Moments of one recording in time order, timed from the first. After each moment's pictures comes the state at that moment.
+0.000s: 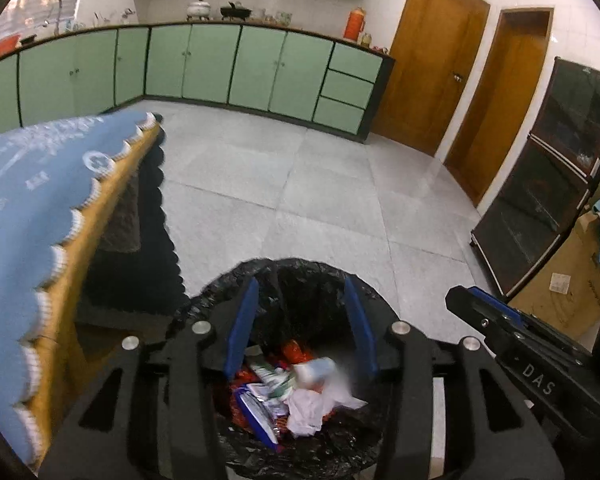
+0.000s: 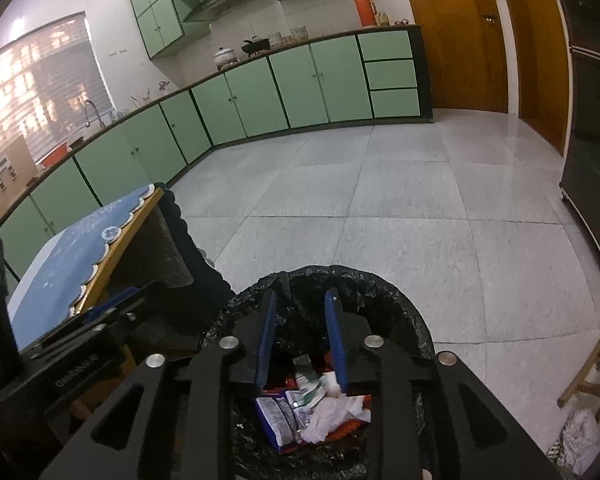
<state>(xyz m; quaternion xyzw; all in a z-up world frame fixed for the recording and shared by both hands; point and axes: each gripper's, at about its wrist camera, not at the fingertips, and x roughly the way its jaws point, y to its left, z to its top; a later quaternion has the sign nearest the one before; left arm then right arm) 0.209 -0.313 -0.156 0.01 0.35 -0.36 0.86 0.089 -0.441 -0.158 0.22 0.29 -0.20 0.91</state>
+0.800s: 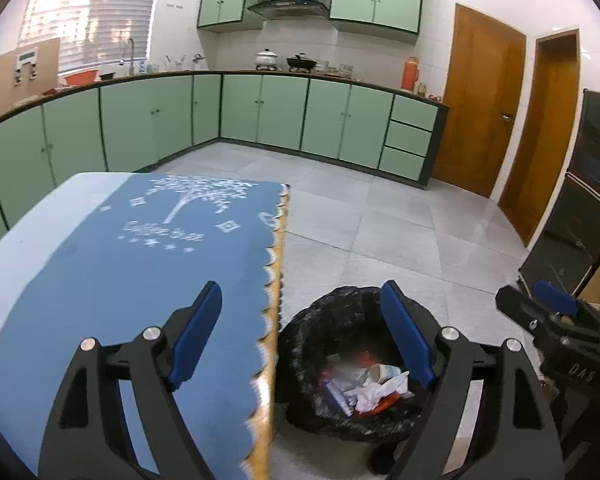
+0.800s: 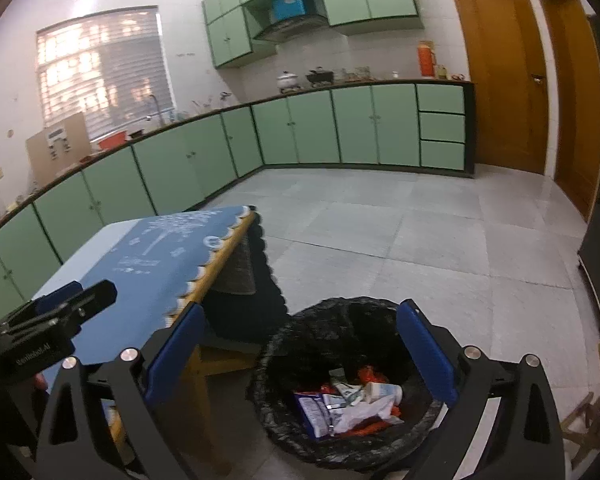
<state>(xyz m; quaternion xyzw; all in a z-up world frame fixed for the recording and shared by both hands) 0.142 -0.168 -0.051 0.02 0.29 -0.25 0.93 0.045 -0.342 -0.063 0.14 0.24 -0.12 0.95</state>
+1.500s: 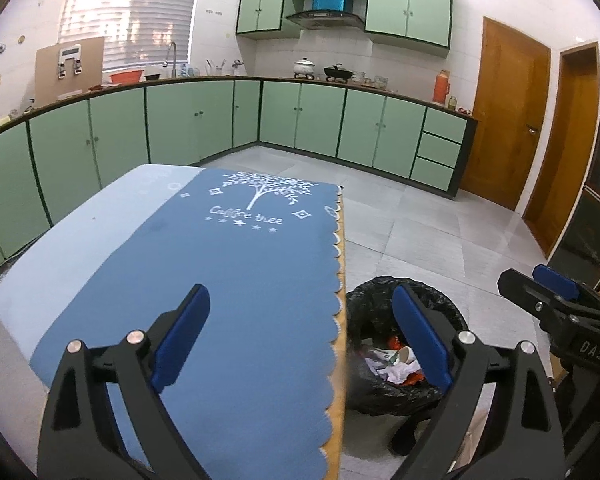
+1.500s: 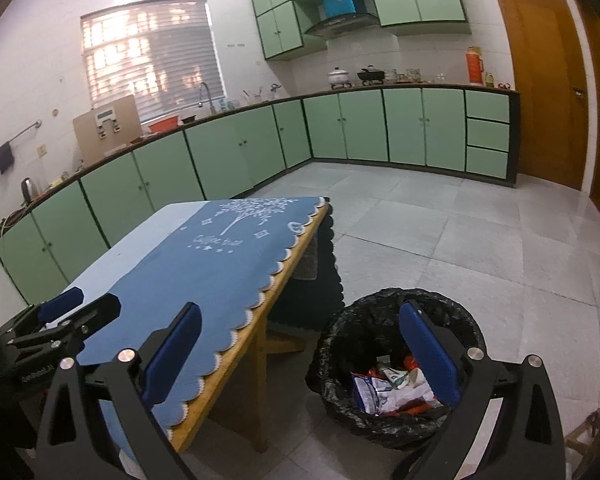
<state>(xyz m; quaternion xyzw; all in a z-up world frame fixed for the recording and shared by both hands) 0.085 -0.078 -0.028 0.00 0.28 -0.19 0.94 0.020 -0.265 -0.035 0.12 0.25 -0.04 0.96</state>
